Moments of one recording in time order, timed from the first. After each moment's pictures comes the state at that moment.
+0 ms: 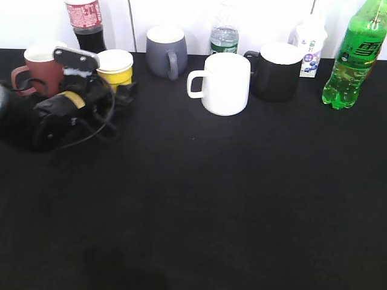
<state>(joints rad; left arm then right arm) -0.29 2.20 -1.06 0.13 -0.81 -0.05 -0.02 -0.01 -0.50 -0.03 1.04 0.00</state>
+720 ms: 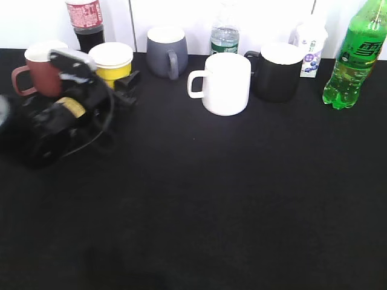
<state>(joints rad) -0.29 2.21 -0.97 0.25 -1.18 -0.08 -0.02 -0.01 -0.50 -0.03 1.04 0.00</state>
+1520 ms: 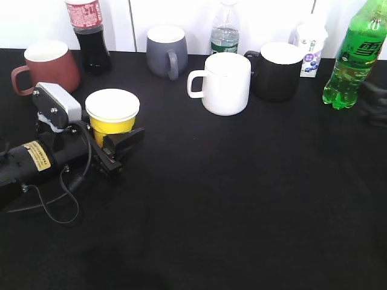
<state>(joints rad) -0.29 1.99 -0.55 0.55 -1.21 -0.08 -0.02 1.68 -0.38 -0.10 -1.11 0.06</state>
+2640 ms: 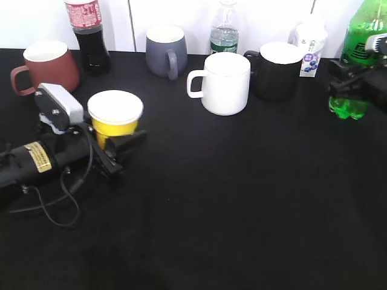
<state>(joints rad) -0.30 1.99 -0.55 0.58 -1.21 -0.08 0.00 1.89 -0.71 -0.24 -1.00 0.03</state>
